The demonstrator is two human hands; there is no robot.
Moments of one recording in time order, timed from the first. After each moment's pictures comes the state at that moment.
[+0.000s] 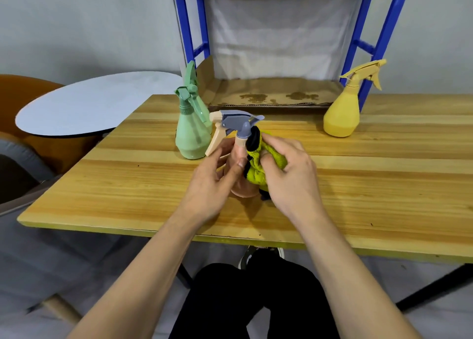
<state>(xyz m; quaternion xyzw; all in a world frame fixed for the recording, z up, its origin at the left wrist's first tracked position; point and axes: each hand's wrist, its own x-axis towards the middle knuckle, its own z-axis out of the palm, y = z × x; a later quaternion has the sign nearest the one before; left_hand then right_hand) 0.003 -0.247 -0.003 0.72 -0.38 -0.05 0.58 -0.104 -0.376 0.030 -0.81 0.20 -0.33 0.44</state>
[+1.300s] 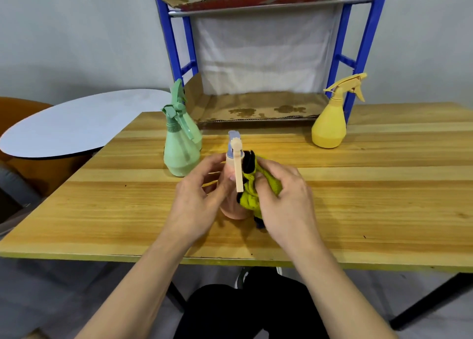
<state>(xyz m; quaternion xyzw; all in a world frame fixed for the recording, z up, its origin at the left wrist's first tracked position) -0.012 -0.246 0.014 0.73 -0.38 0.01 0.57 -0.120 -0.373 0.022 -0.80 0.24 -0.33 0.44</state>
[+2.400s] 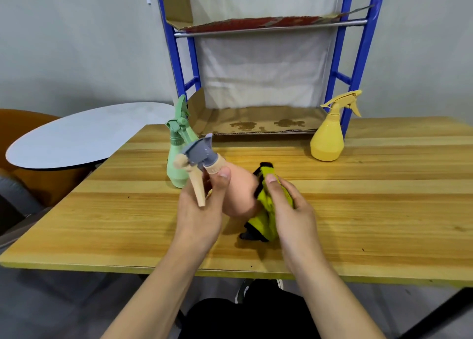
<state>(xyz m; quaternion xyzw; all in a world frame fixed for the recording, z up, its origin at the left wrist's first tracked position) -0.035 -0.257 0.027 0.68 -0.24 0.02 0.69 -0.134 -0.381 0.000 -0.65 0.23 -0.25 0.68</state>
